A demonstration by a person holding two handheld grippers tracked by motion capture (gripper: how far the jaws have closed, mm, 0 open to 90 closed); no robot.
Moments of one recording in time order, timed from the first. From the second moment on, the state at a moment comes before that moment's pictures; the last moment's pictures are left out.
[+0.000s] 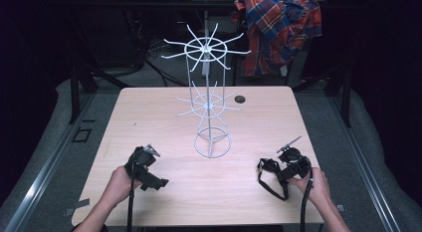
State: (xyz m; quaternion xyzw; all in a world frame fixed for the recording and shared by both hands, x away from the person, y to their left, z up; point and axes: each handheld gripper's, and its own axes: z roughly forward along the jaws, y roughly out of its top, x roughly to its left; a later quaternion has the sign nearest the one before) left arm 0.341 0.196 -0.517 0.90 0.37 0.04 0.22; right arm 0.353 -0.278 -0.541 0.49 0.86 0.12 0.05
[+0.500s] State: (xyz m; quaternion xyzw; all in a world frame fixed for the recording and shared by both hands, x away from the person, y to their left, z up) left arm 0.341 0.195 -0.517 0.90 0.37 0.04 0.22; right arm 0.353 -0.276 -0.543 0.50 0.86 0.12 0.05
